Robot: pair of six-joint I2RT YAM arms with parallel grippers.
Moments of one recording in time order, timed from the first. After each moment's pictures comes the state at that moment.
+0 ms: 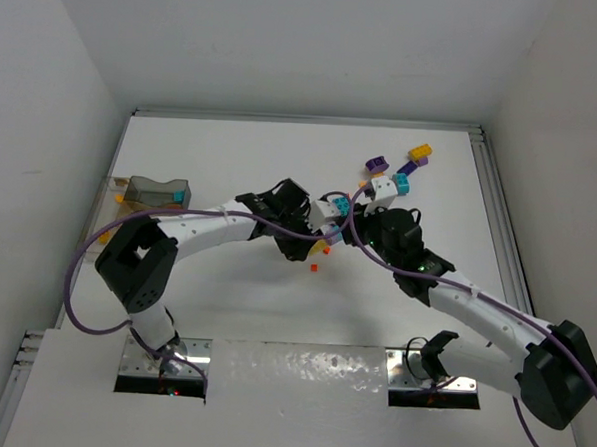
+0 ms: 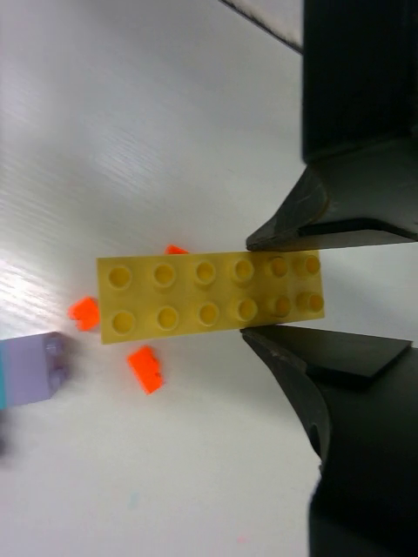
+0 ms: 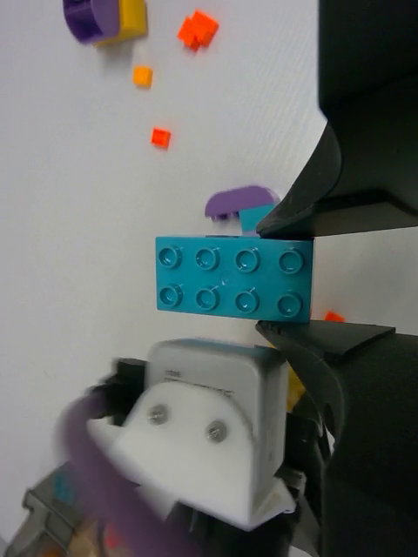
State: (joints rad) left arm -0.74 1.67 1.16 -0.46 0.29 0.22; right arm 0.66 1.08 0.54 0.23 0.12 0.21
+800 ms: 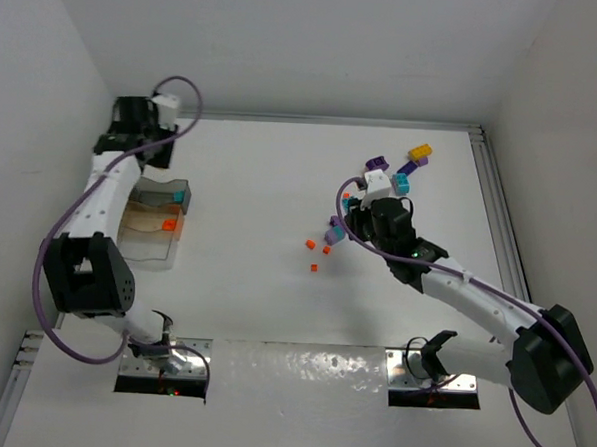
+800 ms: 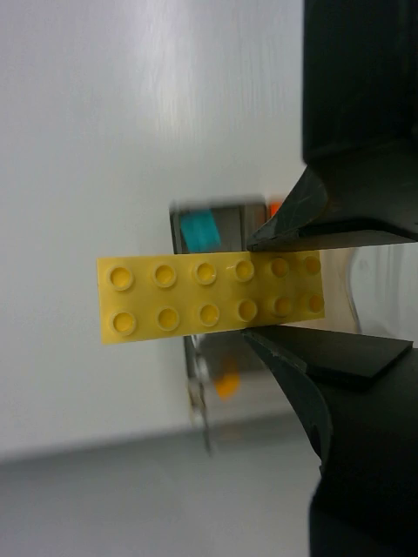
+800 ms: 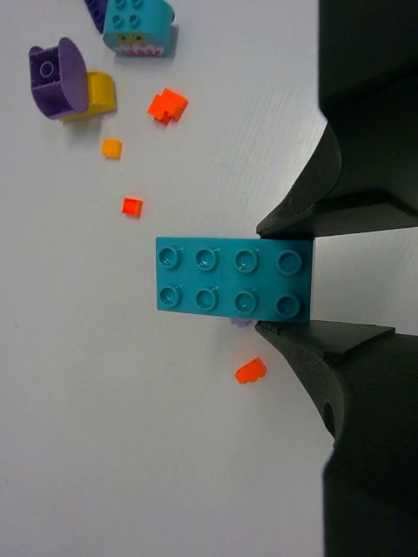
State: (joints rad) left arm 0.04 1.56 1.39 -0.63 0.01 0.30; right arm 0.63 1.16 0.64 0.08 0.28 0.13
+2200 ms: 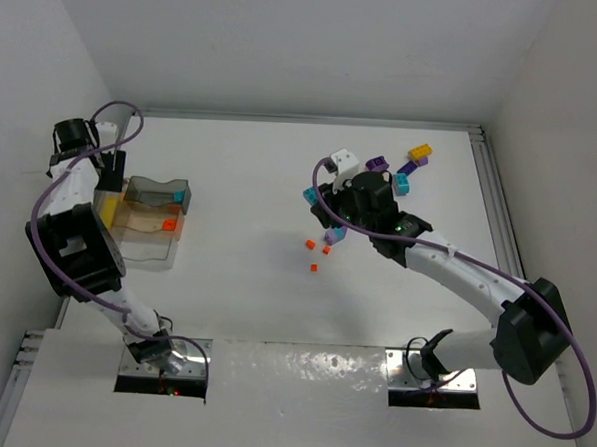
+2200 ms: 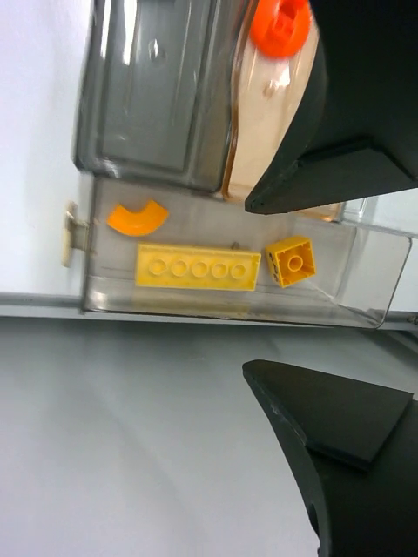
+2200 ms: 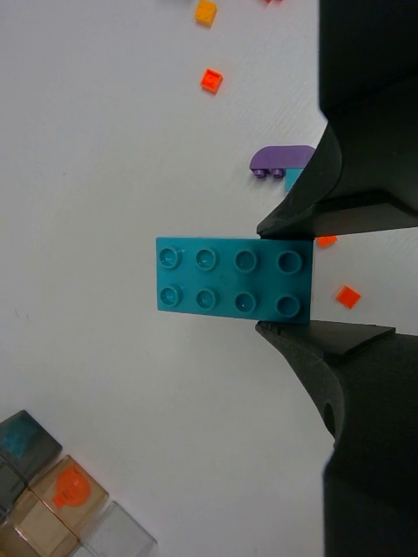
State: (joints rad) left arm 0.48 1.70 1.33 -0.53 -0.06 0.47; right arm 0.67 1.35 0.91 0.00 -0.01 0.10
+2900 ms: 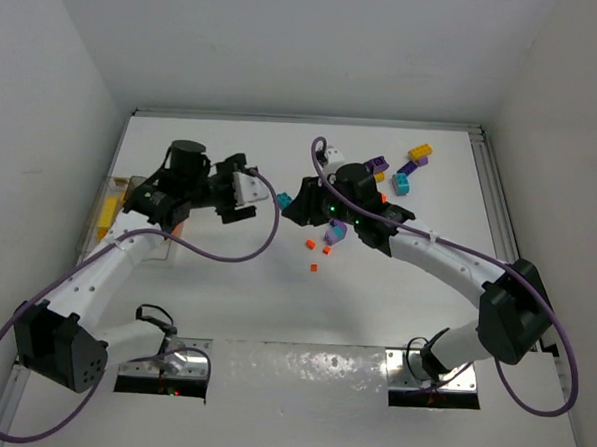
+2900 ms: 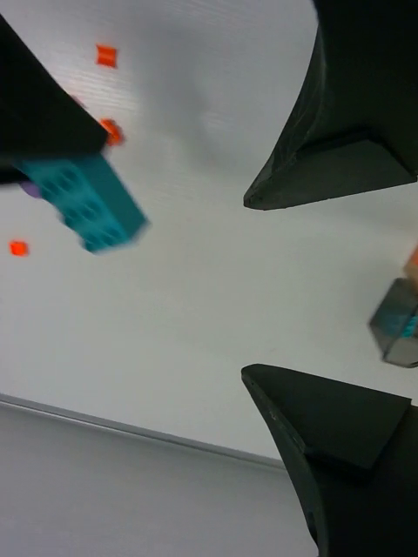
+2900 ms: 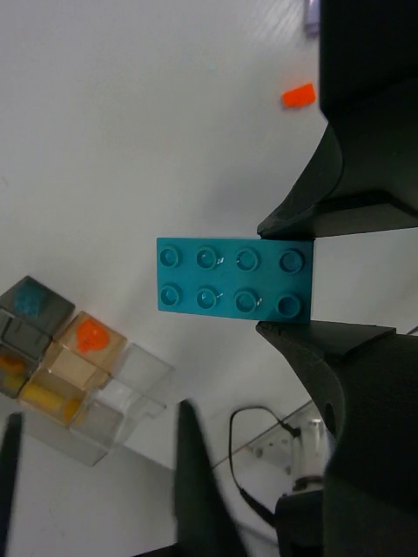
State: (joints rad) left arm -0.25 1.15 1.08 -0.55 0.57 0.93; right arm 0.70 1.45 1.00 0.01 -0.20 0.44
